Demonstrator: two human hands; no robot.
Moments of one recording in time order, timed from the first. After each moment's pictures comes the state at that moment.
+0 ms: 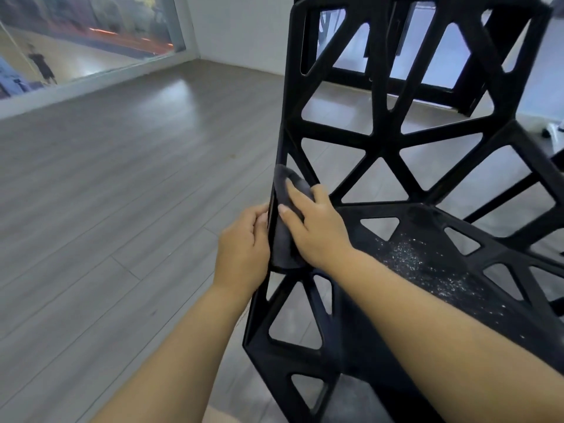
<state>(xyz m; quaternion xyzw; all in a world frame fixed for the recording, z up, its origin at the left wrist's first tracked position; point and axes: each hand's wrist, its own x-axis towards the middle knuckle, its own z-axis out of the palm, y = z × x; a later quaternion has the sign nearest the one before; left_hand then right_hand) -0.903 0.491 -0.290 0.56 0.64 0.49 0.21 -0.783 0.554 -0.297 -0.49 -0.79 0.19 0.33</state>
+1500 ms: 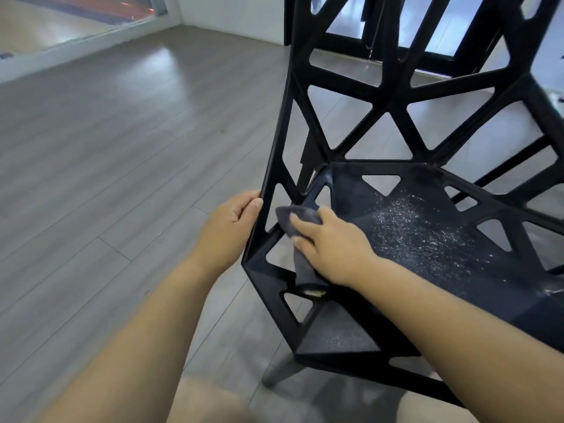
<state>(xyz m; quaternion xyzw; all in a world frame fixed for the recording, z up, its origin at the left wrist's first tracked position) -0.921 0.503 -0.310 0.59 0.62 0.40 0.32 -0.743 0.524 -0.324 -0.52 -0.85 0.06 0.07</state>
